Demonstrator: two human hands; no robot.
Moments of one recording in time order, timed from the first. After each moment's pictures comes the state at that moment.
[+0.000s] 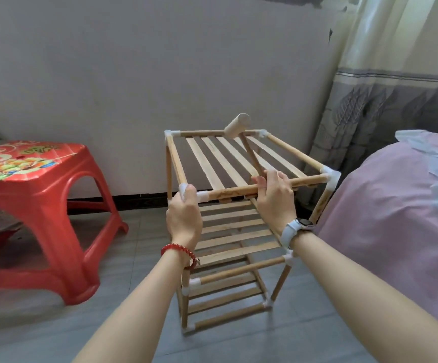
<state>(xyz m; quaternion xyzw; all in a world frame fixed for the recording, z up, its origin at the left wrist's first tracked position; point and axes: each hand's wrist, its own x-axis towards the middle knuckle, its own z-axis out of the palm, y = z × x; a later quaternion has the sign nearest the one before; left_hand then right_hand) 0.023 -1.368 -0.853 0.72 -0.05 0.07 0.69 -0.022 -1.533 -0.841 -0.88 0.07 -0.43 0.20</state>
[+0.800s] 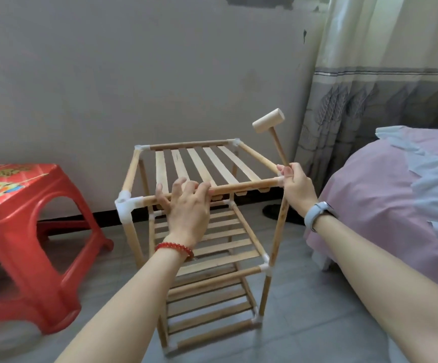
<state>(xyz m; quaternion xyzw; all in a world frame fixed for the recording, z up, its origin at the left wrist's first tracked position) 0.037 -1.435 -0.829 0.91 -0.27 0.26 0.19 -0.023 -1.662 -0.812 -0.85 0.21 -0.32 0.35</state>
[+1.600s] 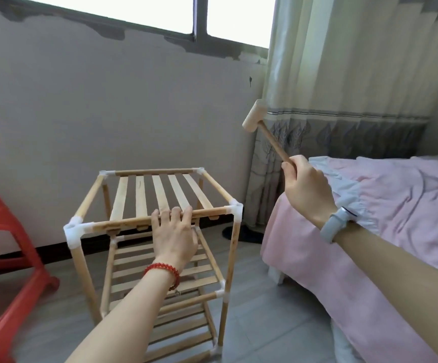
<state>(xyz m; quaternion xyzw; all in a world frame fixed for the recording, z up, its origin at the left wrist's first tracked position) 0.006 -1.465 -0.826 0.91 -0.31 0.25 0.13 -0.150 -1.639 -0.711 -0.86 0.24 -0.43 0.14</state>
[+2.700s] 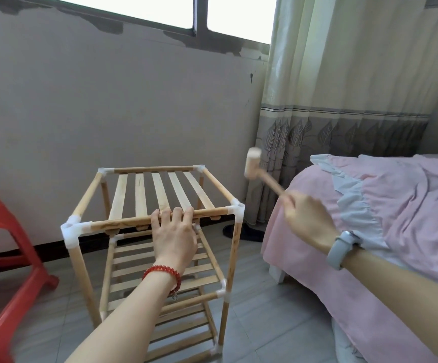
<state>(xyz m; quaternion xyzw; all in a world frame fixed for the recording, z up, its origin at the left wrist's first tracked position) 0.009 -1.470 -0.838 0.90 -0.31 0.28 0.15 -0.160 -1.640 -0.745 -0.89 0.31 -0.29 0.16</state>
